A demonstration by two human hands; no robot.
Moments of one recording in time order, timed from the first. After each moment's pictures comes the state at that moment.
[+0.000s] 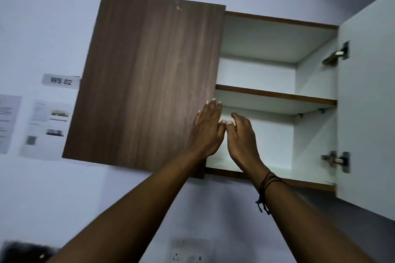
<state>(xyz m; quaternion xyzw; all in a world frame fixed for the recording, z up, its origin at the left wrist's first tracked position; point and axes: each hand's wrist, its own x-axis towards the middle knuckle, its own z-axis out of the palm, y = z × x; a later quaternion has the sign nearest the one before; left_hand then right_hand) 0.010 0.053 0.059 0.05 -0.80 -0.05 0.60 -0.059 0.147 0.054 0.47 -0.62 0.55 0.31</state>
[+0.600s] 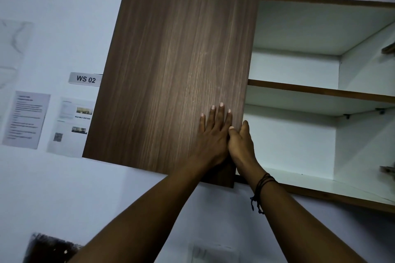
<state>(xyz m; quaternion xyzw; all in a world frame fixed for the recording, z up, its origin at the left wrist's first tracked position) -0.002 -0.044 0.040 0.19 -0.83 0.18 0.49 -0.060 0.036 0.050 0.44 -0.60 0.66 0.10</state>
